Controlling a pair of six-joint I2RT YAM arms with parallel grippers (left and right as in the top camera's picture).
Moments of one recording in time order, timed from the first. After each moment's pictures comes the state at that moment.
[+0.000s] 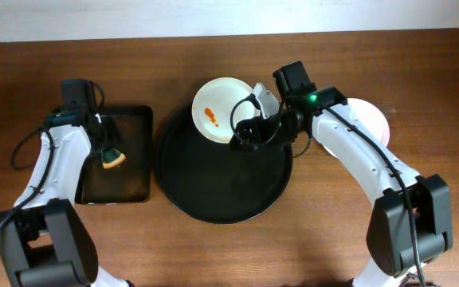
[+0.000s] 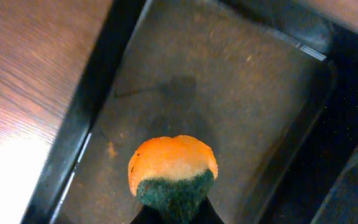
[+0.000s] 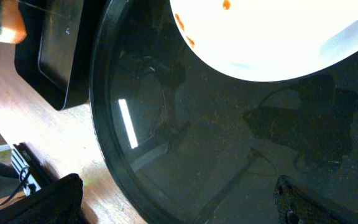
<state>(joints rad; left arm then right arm) 0.15 1.75 1.27 -0.74 -0.11 -0.28 0.35 1.84 1.46 -0.86 -0.57 0.10</state>
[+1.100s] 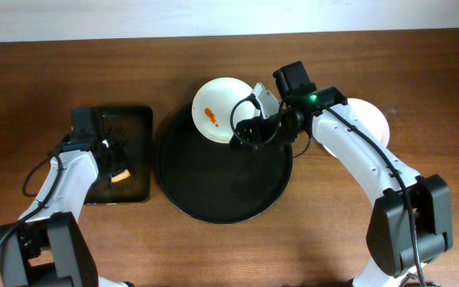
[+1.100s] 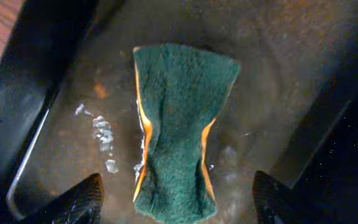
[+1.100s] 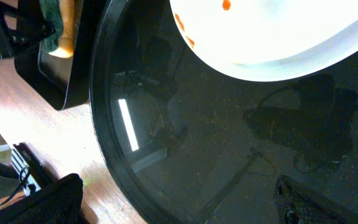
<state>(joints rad) 0.15 1.66 1.01 -0.61 -0.08 -0.35 0.35 1.84 1.46 -0.86 -0.57 0.10</state>
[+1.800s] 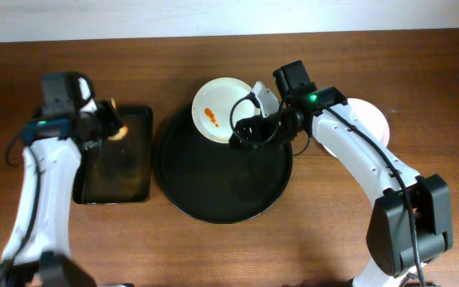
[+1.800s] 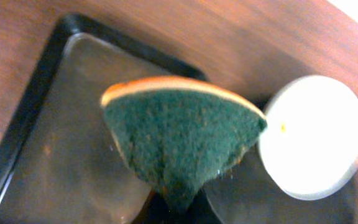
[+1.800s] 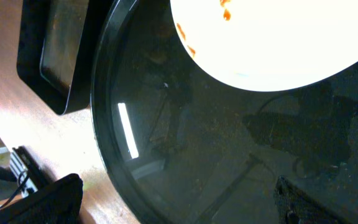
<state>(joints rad) 0.15 1.55 1.34 -0.81 0.17 -0.33 0.35 1.84 1.46 -0.84 -0.57 0.10</state>
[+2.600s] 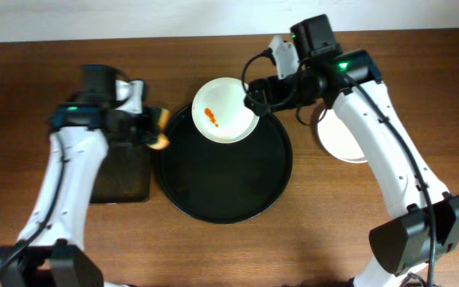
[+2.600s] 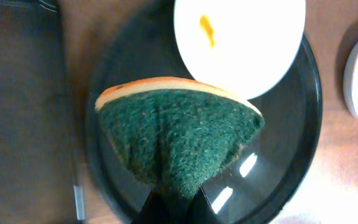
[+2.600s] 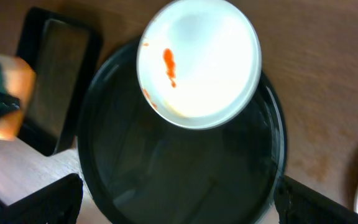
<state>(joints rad) -0.08 1.64 1.39 -0.95 0.32 -0.16 0.28 1.83 1.86 -1.11 -0.36 0.09</state>
